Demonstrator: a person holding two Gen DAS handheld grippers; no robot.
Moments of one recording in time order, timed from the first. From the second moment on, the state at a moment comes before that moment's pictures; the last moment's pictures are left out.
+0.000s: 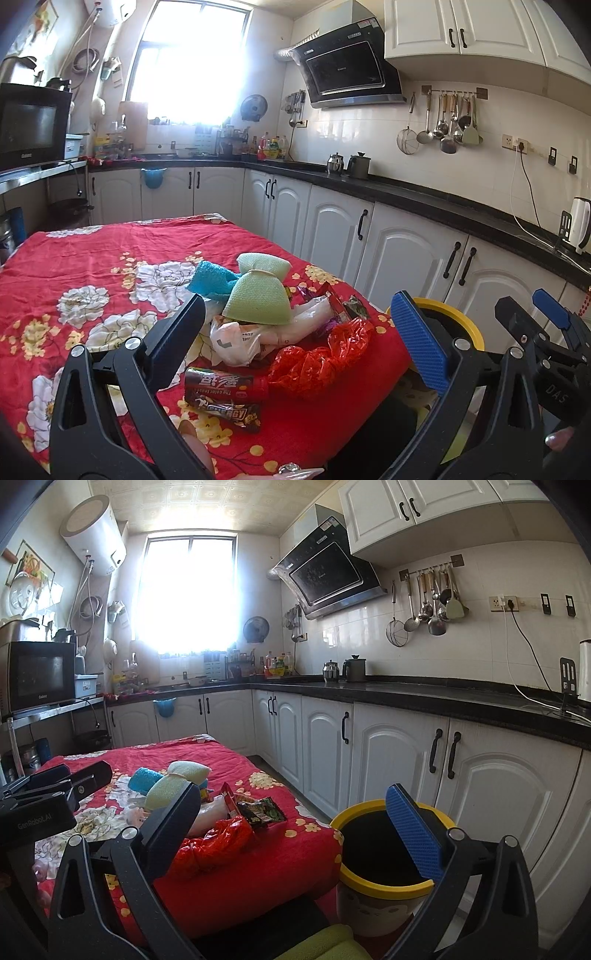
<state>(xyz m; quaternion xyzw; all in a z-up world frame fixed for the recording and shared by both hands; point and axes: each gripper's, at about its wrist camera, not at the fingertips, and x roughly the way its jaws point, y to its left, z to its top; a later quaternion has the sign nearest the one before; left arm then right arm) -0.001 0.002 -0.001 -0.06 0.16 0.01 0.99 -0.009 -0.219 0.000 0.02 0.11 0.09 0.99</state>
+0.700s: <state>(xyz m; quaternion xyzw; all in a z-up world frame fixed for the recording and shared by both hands) 0.000 0.014 -0.001 -0.07 0.17 0.01 0.98 -0.002 -0.207 -0.009 0.01 0.12 0.11 0.99</state>
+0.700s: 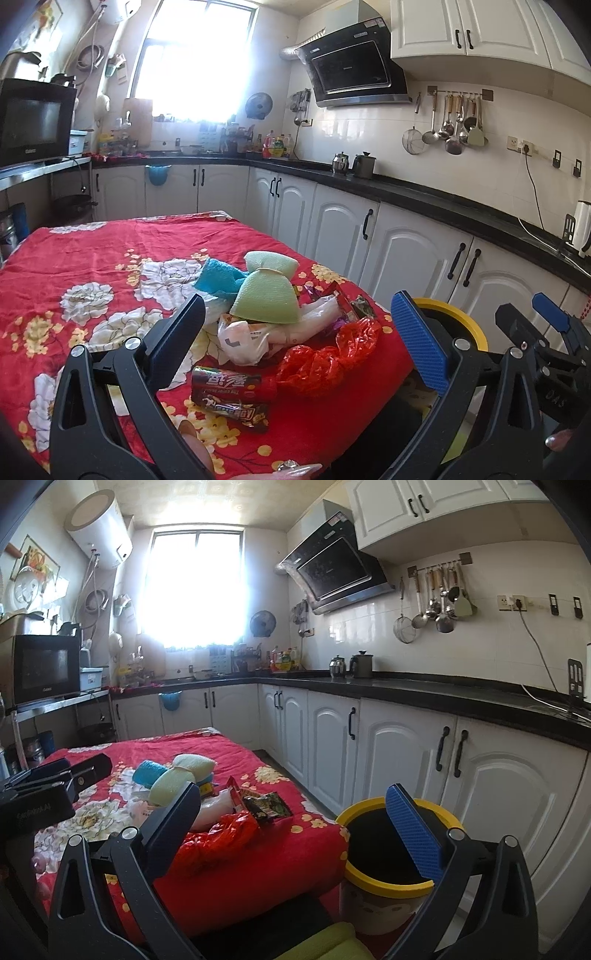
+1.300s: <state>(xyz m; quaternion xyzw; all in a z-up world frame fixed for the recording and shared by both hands) 0.034 0.065 -0.004 -0.11 0.22 0.03 0.97 0.038 -0.163 -0.009 -0.02 0.18 0.18 0.97</state>
